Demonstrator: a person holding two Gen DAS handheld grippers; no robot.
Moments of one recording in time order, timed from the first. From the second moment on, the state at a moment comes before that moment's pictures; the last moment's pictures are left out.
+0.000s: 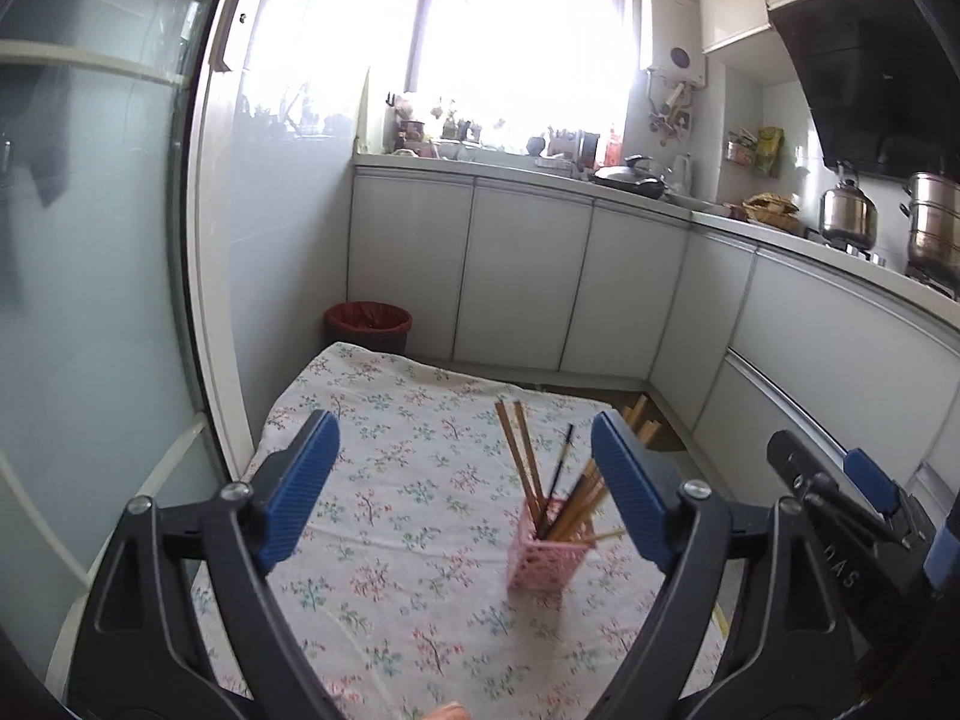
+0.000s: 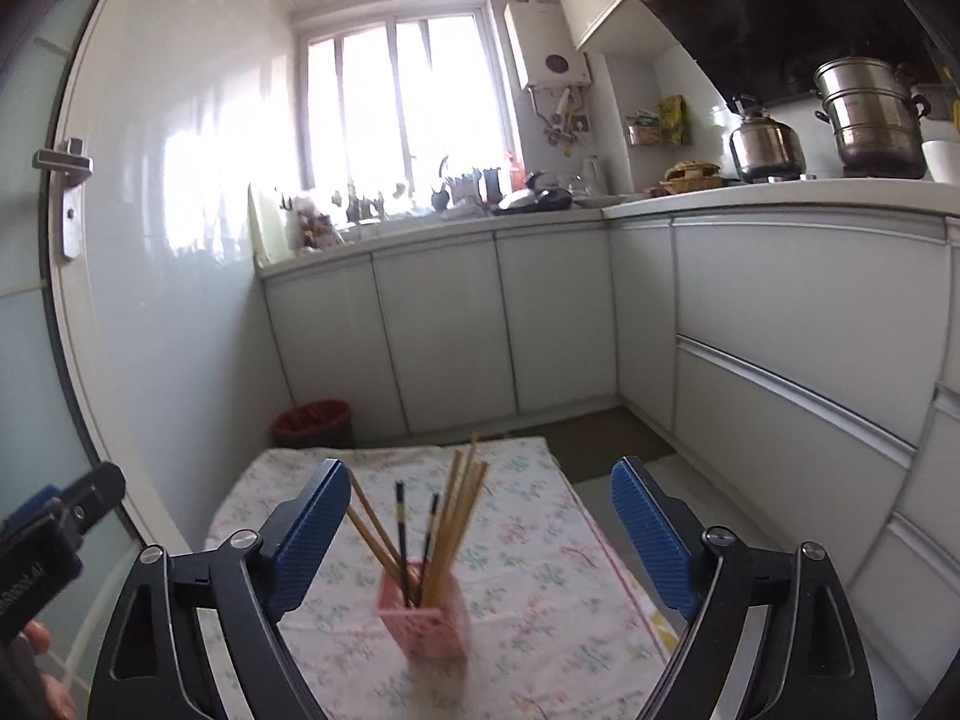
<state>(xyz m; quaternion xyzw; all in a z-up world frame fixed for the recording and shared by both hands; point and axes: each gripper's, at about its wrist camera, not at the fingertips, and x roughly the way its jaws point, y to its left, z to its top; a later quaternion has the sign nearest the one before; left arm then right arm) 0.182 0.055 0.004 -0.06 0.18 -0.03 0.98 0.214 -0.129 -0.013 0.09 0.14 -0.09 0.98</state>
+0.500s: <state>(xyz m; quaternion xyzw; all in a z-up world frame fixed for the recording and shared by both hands) 0.103 0.020 0.010 -0.03 0.22 -0.03 0.98 0.113 -0.158 -0.010 0.12 0.20 -0.13 0.96</state>
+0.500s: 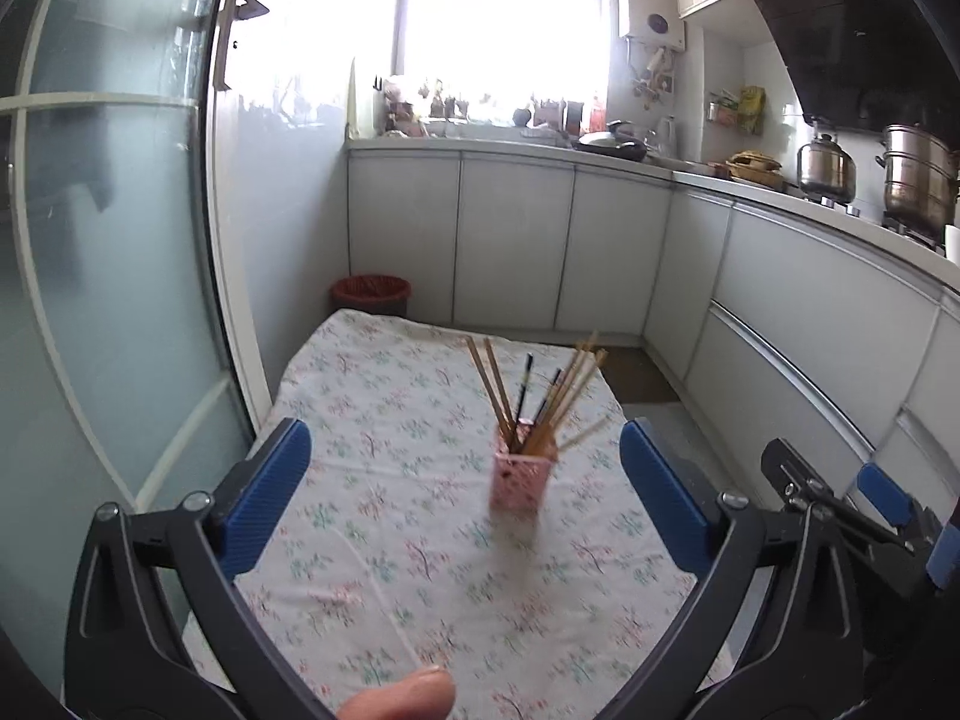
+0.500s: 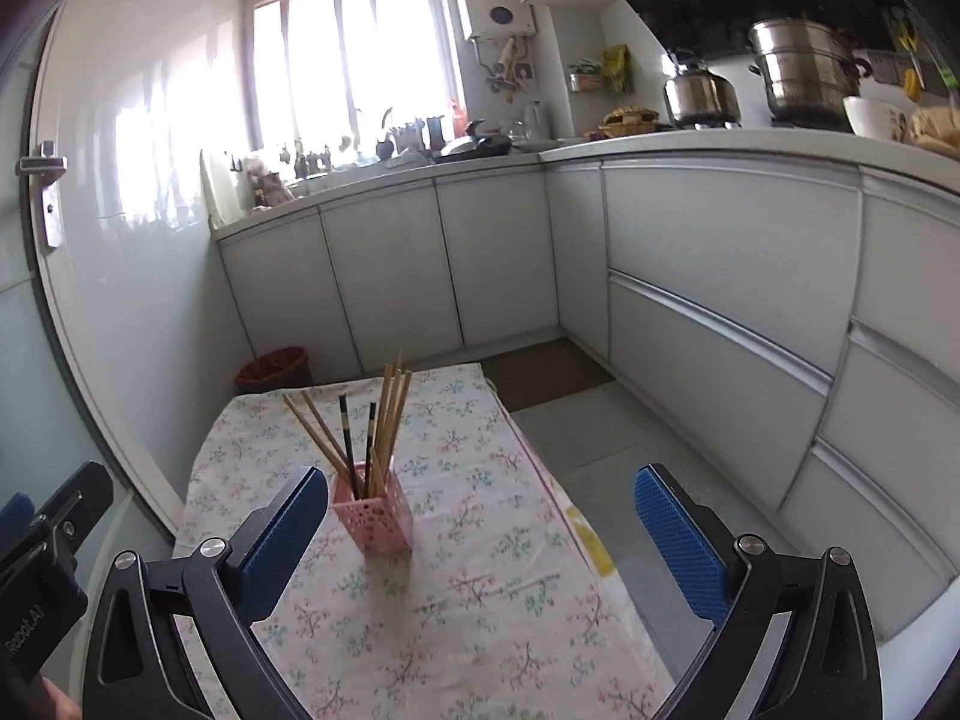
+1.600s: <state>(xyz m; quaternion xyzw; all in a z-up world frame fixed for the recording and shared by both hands) 0.069 0.008 0.012 -0.02 0.21 0.00 0.98 0.066 -0.168 0.008 0.10 0.22 -0.15 0.96</state>
